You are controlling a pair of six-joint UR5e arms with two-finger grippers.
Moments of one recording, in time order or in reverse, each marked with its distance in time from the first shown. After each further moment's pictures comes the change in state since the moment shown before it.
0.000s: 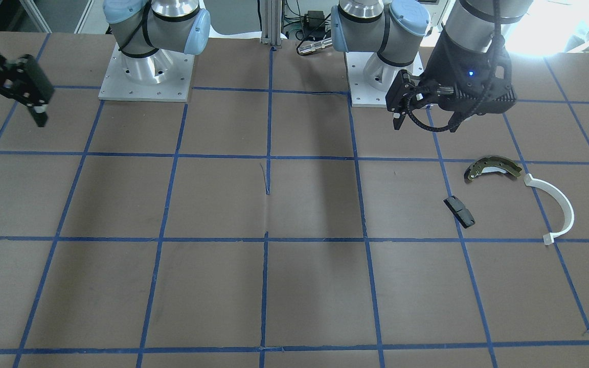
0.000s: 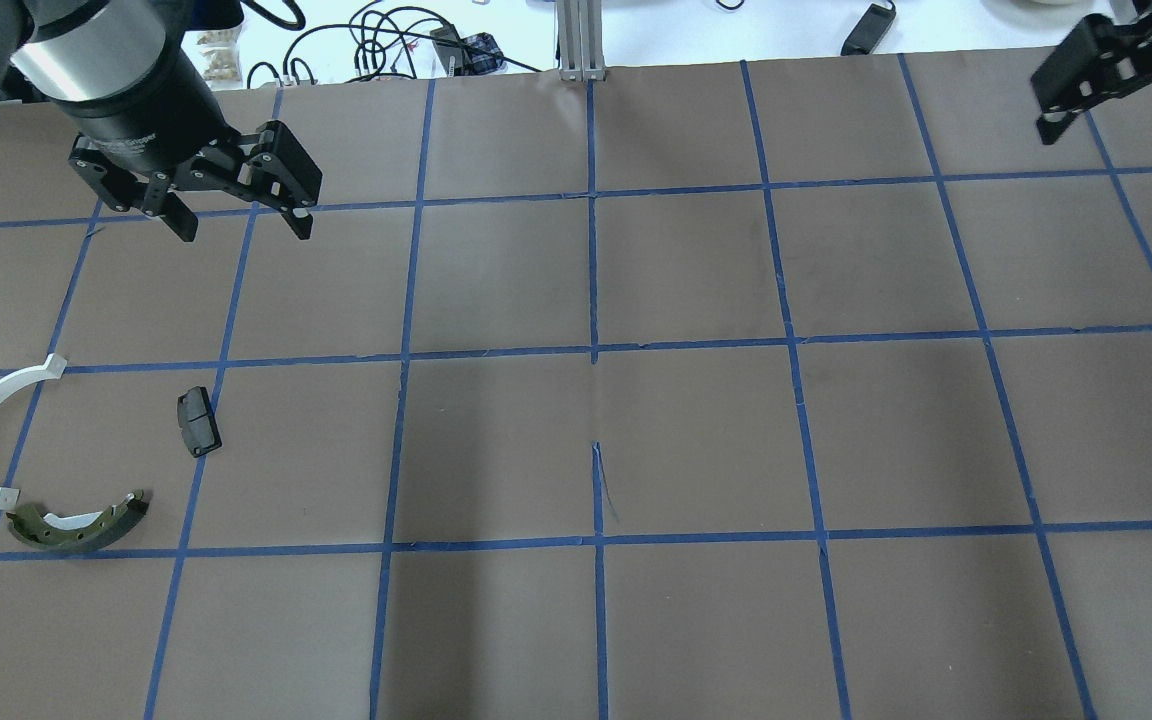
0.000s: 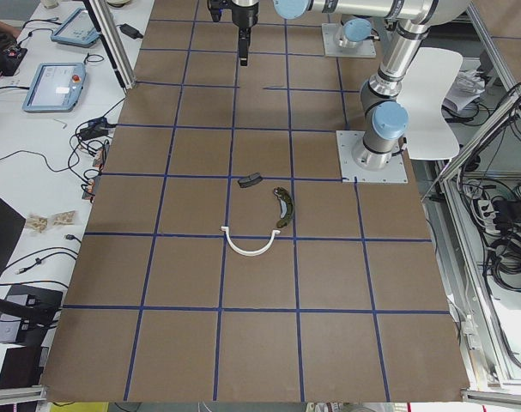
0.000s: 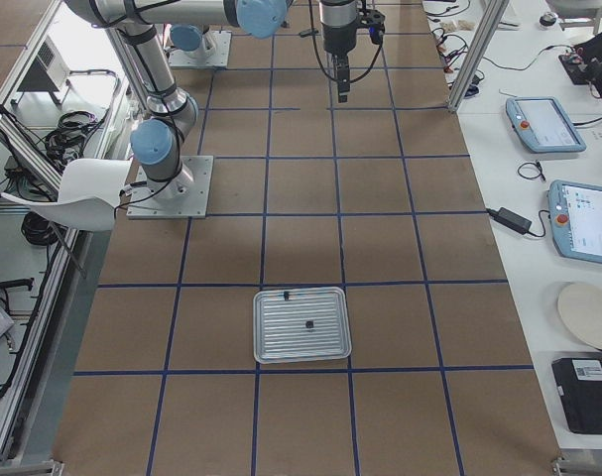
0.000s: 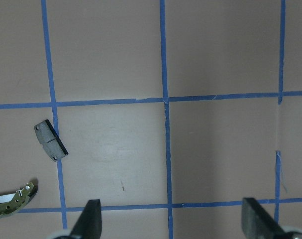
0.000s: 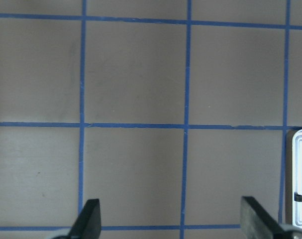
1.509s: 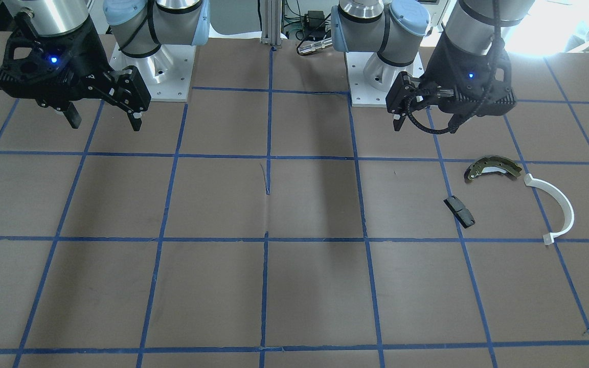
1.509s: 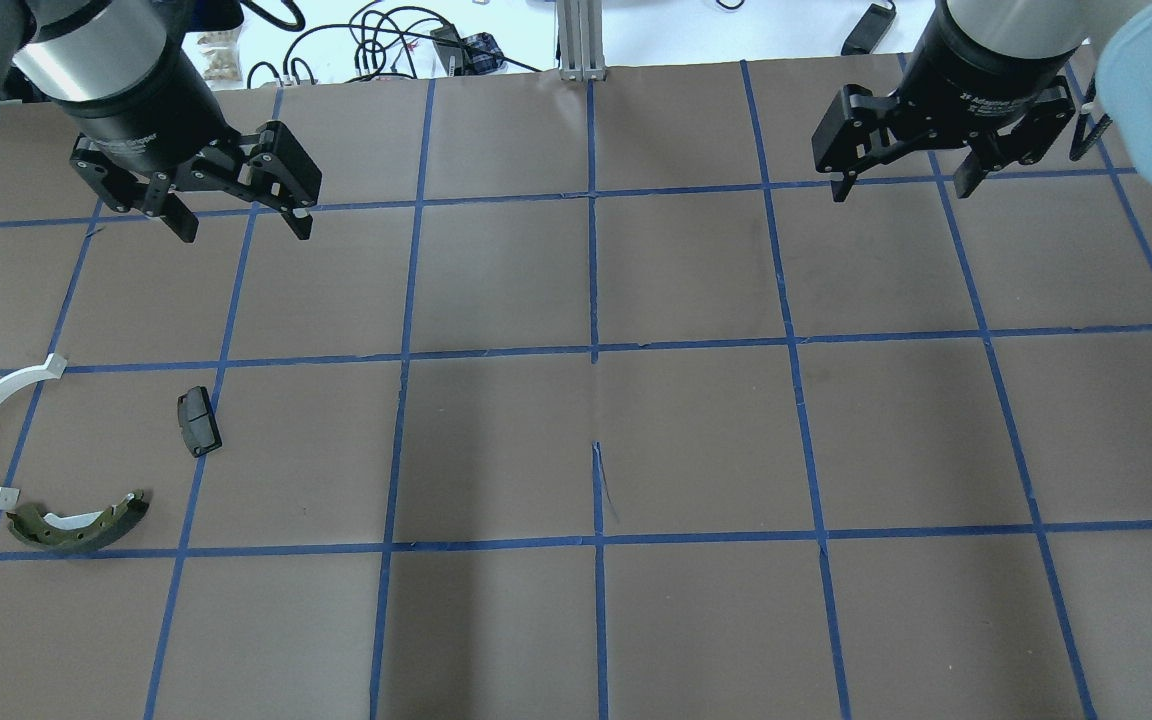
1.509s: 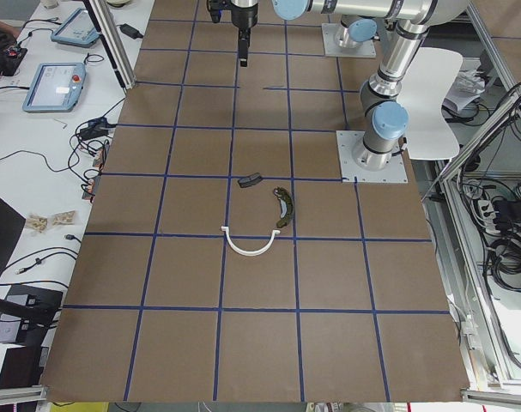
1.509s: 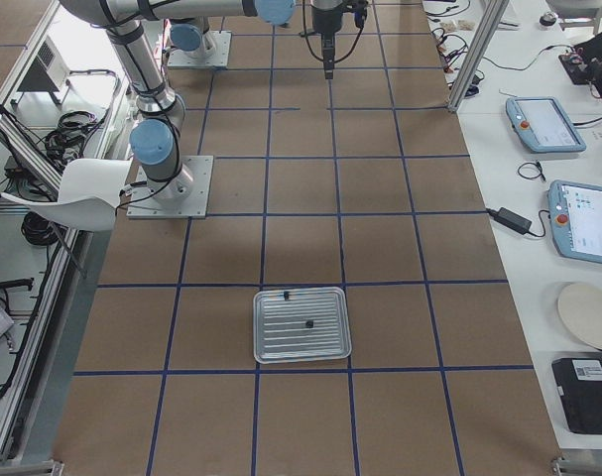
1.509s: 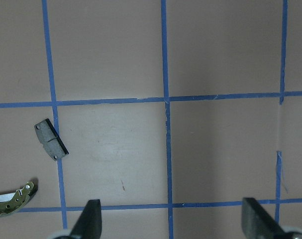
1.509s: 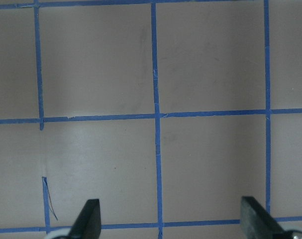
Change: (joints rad) left arm 0.002 -0.004 0.000 0.000 0.000 -0.002; right arm 0.340 0.004 0.094 -0.081 0.005 0.388
